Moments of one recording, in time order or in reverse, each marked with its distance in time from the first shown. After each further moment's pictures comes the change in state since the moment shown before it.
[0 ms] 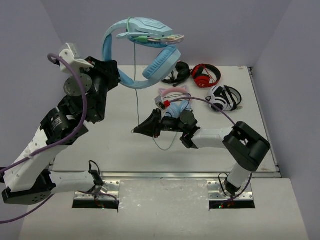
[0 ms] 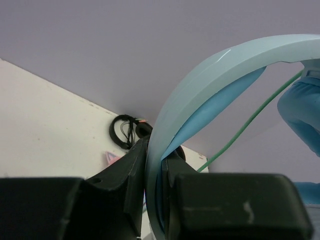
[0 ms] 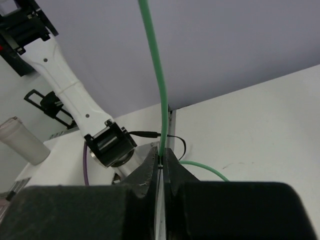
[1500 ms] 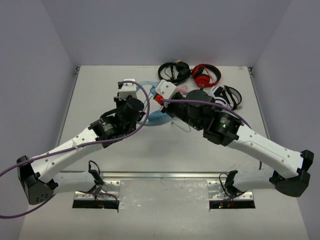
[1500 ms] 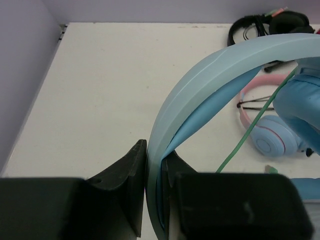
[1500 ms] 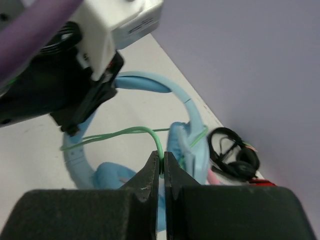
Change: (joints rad) left arm 0.077 0.017 -0.603 0.101 -0.033 0.294; right arm 0.216 -0.449 0.595 -1.465 0.900 -0.955
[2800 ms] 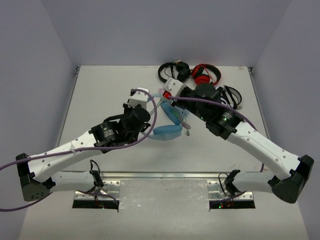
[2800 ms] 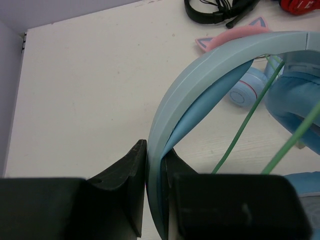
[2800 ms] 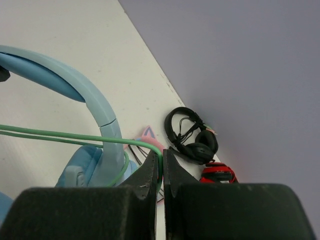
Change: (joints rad) left arm -0.161 -0.002 0.034 -0.163 0.088 0.014; right arm -0.223 -0.034 -0.151 0.114 -0.081 -0.233
